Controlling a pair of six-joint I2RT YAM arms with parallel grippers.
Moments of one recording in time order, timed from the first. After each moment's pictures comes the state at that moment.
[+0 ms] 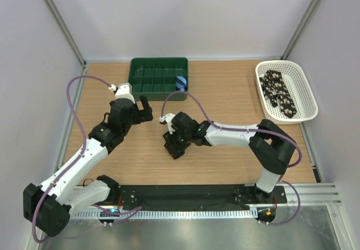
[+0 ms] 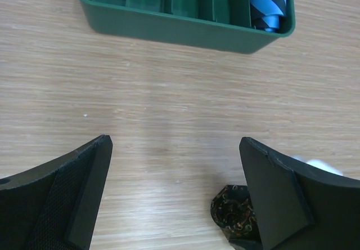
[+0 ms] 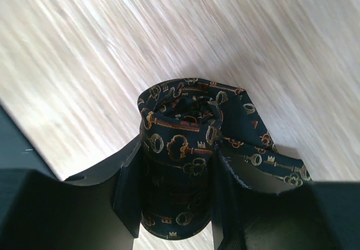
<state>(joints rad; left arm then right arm) -0.50 1.01 0.83 -0.34 -0.33 -0.48 1.00 1.73 1.03 -0.21 -0.11 0.16</state>
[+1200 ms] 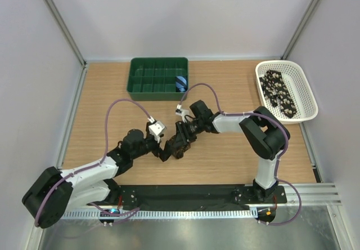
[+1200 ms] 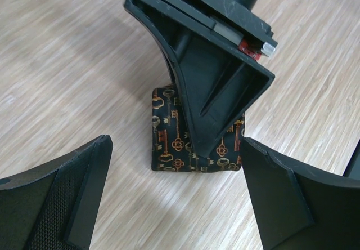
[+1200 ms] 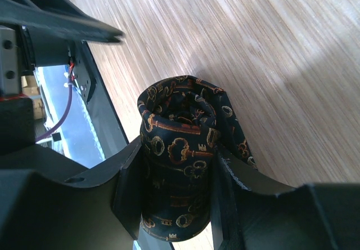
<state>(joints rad) -0.71 1.03 0.26 0.42 0.22 -0.05 0.68 1.88 0.97 0.00 -0.79 0.39</state>
